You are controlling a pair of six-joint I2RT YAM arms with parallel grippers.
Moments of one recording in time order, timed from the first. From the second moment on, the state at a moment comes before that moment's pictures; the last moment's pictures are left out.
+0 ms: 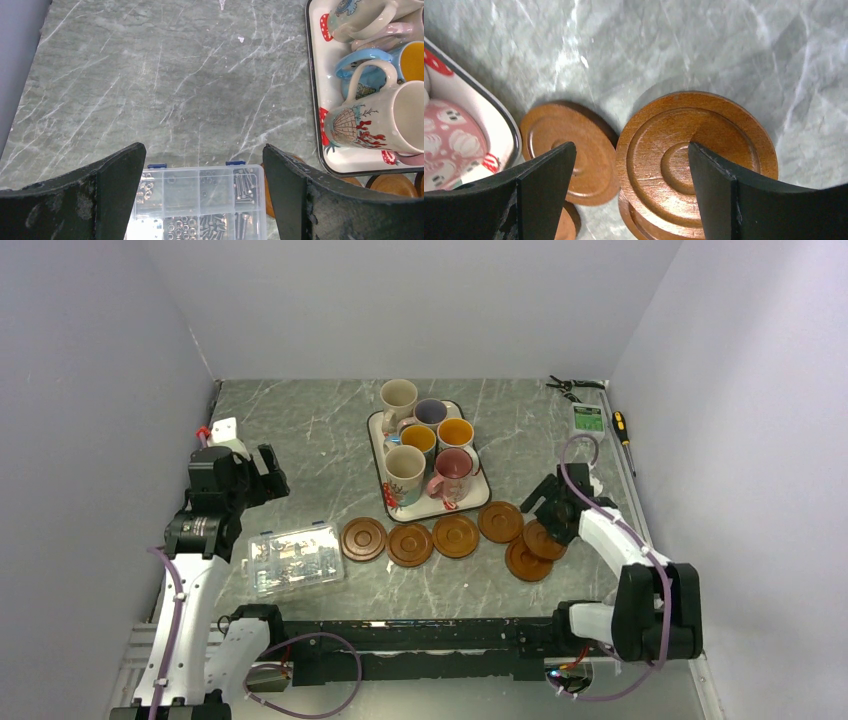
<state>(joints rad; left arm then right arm) 0.01 0.80 0.91 -0.65 -0.07 -0.25 0.04 1.21 0.59 -0.43 0.06 0.78</state>
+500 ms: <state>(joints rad) 0.01 0.81 0.91 -0.65 -0.07 -0.25 -0.06 1.42 0.71 -0.27 0.05 0.72</state>
